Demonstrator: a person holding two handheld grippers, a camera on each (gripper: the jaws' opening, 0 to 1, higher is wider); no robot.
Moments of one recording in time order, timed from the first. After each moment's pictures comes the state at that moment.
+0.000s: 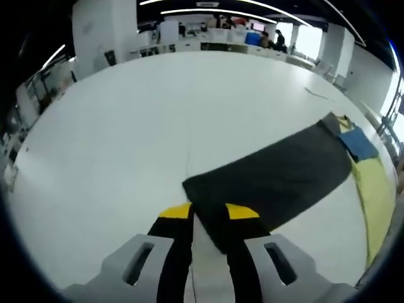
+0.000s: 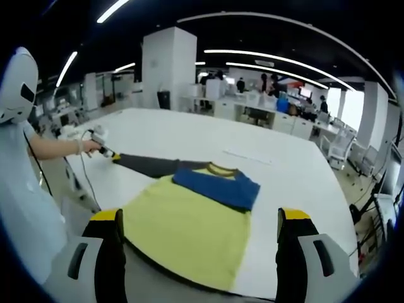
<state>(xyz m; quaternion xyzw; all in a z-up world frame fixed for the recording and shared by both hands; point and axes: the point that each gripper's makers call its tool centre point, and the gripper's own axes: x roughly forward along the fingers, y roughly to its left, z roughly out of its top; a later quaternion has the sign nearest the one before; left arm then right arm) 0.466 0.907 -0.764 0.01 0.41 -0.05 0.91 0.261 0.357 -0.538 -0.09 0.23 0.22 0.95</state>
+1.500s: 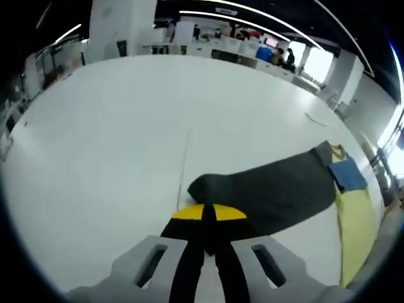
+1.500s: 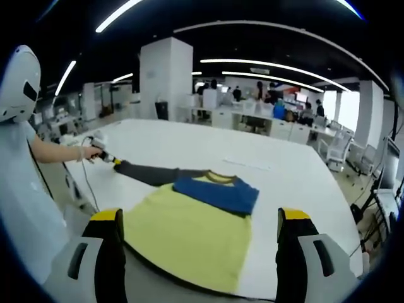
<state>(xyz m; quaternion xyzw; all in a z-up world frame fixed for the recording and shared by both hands) 0.455 0.878 -0.718 -0.09 0.37 -0.03 0.92 0.251 0.355 -0.532 -0.07 0.19 0.21 0.95</state>
